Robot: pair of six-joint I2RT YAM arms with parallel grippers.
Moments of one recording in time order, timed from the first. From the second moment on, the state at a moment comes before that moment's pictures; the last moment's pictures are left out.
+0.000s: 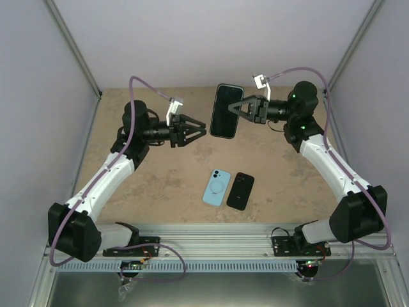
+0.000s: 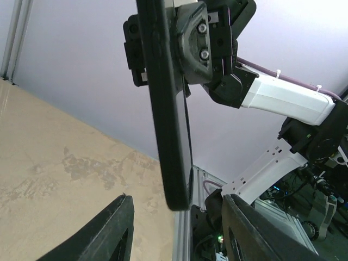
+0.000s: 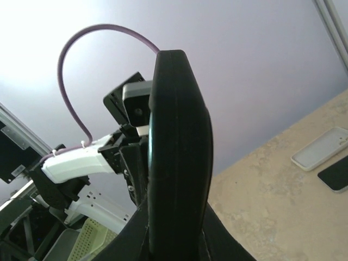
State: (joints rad) left arm -0.36 1.26 1.03 0.20 1.14 -0.46; right arm 0.32 1.42 1.23 0.32 -1.18 0.78
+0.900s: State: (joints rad) left arm -0.41 1.26 0.97 0.29 1.09 -0.53; right arm 0.32 1.42 1.18 0.51 -1.19 0.96
